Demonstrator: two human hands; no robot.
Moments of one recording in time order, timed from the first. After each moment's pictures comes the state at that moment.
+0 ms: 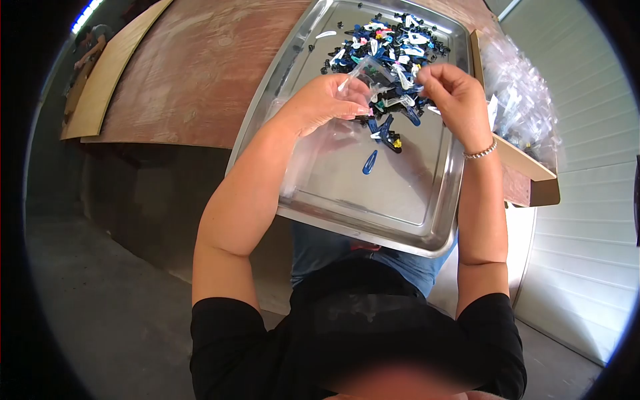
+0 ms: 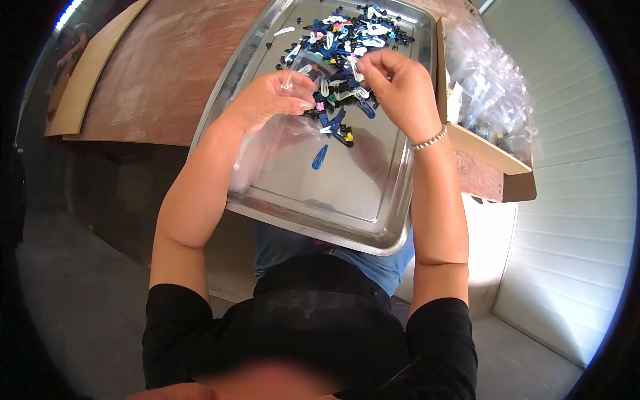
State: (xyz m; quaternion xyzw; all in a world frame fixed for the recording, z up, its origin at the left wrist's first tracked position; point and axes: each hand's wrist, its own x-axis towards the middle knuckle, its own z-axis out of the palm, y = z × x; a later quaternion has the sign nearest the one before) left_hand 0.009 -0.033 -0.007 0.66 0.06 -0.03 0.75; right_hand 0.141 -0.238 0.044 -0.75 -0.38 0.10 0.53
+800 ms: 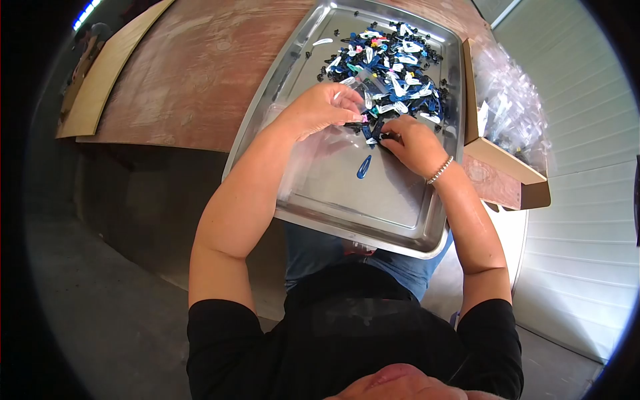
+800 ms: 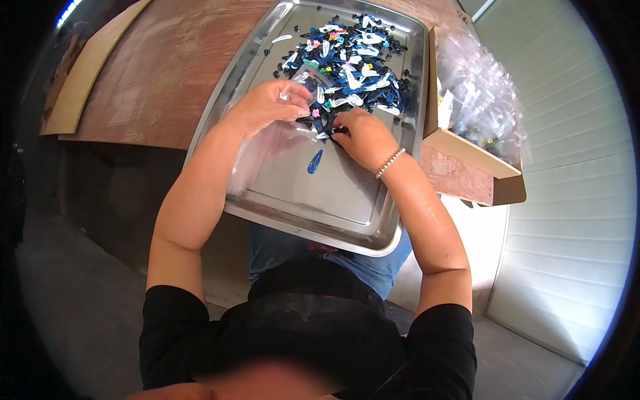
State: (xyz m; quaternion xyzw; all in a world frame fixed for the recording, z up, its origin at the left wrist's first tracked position) left_hand 0.010 -0.033 -0.011 0.70 0.08 -0.02 0.71; right_hand 0.113 -0.247 -0.014 -0.82 -0.51 0.09 0.23
